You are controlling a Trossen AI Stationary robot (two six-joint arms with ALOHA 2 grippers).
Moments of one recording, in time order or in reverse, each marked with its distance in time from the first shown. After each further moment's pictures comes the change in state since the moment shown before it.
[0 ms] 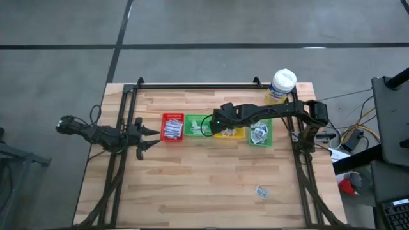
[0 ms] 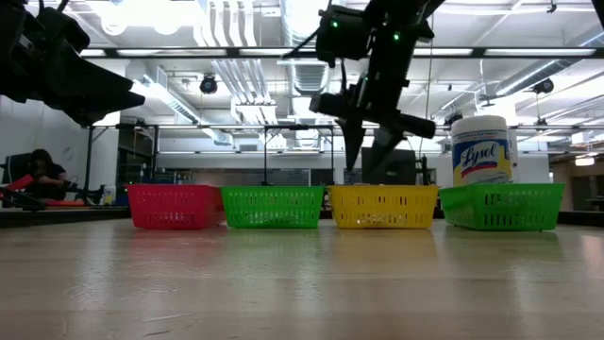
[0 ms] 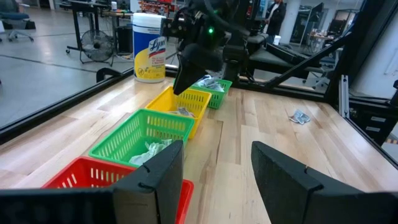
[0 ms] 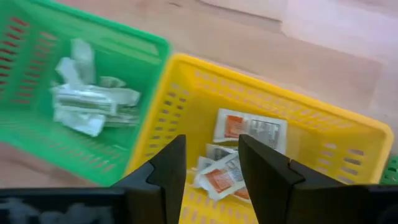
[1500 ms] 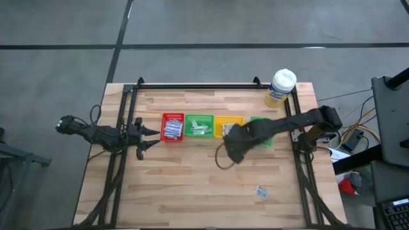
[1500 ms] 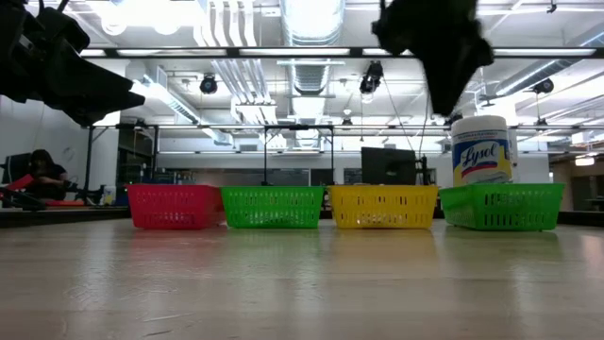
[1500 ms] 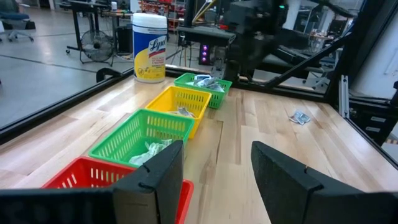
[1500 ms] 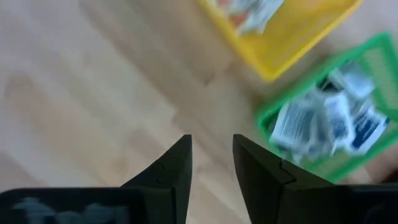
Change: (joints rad) left arm 0.000 0.000 0.000 0.000 0.000 0.000; right arm 0.291 -0.117 0.133 -0.516 -0.154 -0.182
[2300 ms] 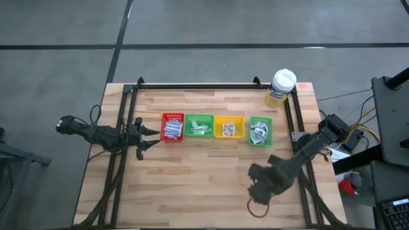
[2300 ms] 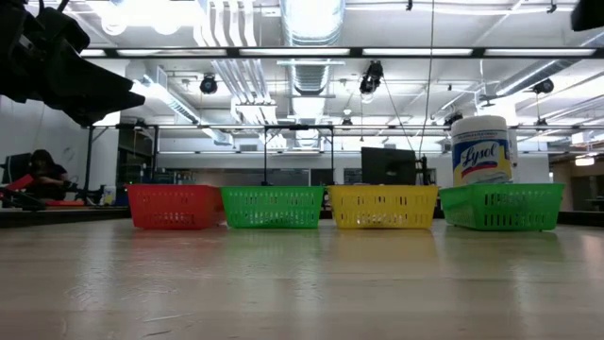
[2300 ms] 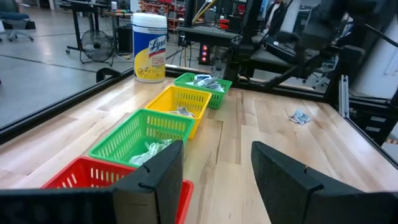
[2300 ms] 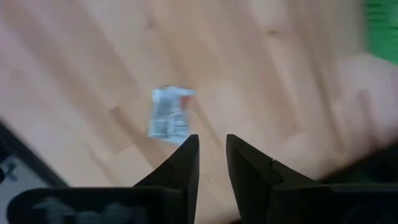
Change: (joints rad) left arm 0.000 0.000 0.000 0.000 0.000 0.000; right arm 0.497 -0.001 -0.071 -0.038 -0.145 0.274
